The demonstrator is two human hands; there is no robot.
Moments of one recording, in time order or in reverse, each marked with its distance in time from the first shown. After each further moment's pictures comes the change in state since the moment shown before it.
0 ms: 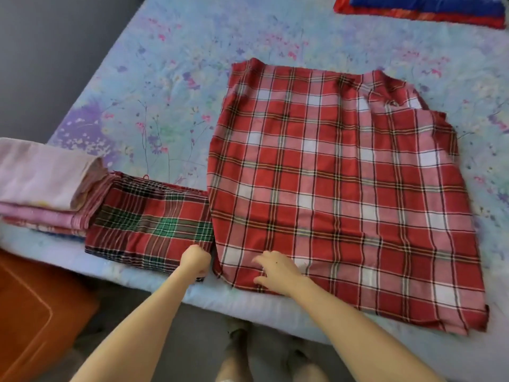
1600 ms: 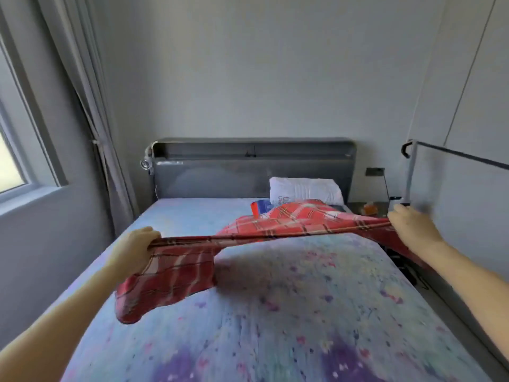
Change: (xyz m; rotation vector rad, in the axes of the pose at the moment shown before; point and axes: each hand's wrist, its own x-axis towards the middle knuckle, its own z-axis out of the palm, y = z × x) left_hand -0.236 0.363 -0.285 0.500 1.045 1.513; right_hand -0.301 0.242 -0.493 -0.762 1.275 0.512
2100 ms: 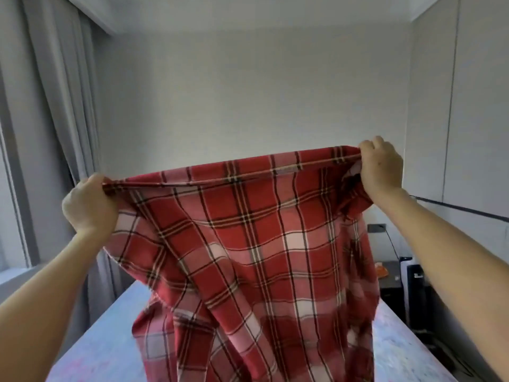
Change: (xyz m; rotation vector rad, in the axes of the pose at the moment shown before) left_hand 0.230 -0.020 -0.115 0.020 0.753 -0.493; right_hand 0.257 -0.001 -0.108 0.177 0.620 0.323
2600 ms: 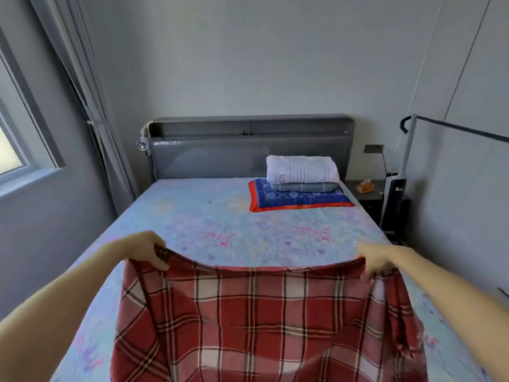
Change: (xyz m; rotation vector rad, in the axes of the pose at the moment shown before) left_hand -0.264 -0.069 -0.085 0.174 -1.582 0.082; right_hand -0.336 0.066 -0.092 0.020 -1.826 -0.016
